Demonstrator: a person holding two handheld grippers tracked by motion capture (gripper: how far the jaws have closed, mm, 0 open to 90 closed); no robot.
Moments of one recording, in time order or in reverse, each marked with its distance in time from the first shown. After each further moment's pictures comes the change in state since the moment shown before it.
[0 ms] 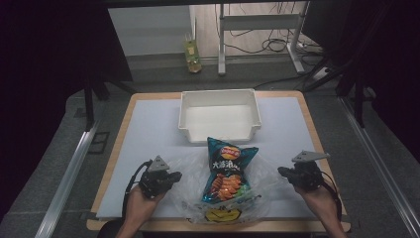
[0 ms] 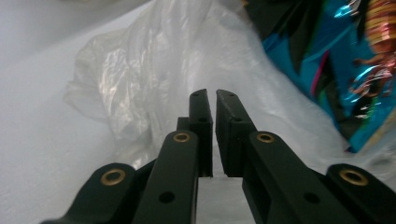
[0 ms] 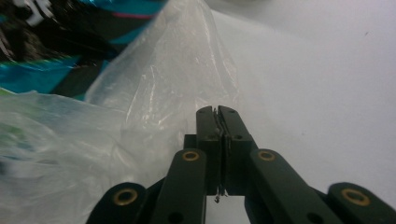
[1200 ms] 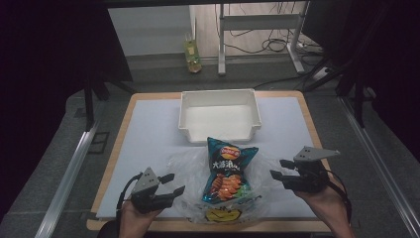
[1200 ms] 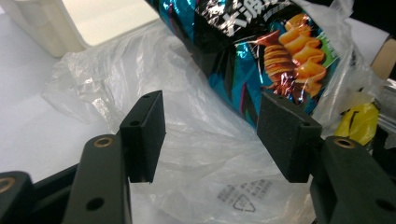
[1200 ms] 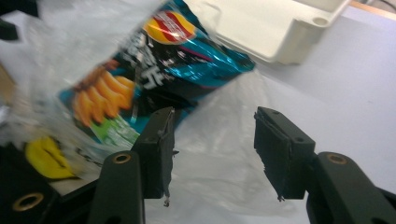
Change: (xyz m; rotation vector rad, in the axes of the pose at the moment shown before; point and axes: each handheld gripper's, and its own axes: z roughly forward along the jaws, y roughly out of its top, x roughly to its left) left arm -0.029 -0.018 -0.036 -0.186 -0.027 0.043; right arm 0.043 0.041 -0.056 -0.081 0.068 -0.075
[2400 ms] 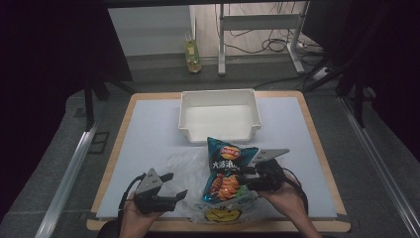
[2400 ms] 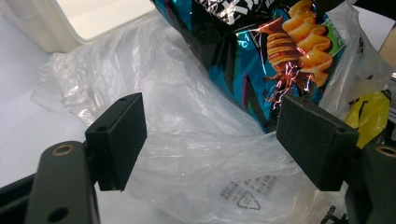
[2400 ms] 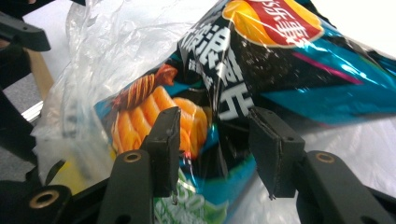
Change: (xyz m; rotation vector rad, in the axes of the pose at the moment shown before) left arm 0.000 -0.003 0.008 0.018 -0.001 0.025; right arm 0.039 0.011 0.089 0.072 0.181 -0.016
